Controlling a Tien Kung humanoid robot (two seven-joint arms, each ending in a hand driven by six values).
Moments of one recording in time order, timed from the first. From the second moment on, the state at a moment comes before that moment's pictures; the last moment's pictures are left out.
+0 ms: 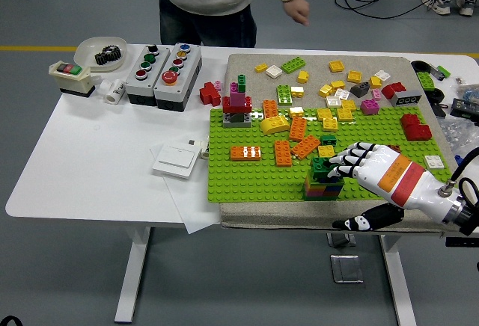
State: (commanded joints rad) left arm -0.23 0.10 -0.51 -0.32 1.01 0.13 0.36; right arm 0.35 -0.67 0.80 1.45 -2.18 -0.31 0.41
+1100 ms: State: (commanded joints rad) left arm -0.23 0.10 -0.50 -0.32 1.00 0.13 0.35; right arm 0.35 -0.67 0.91 1.47 -2.09 -0.38 0.43
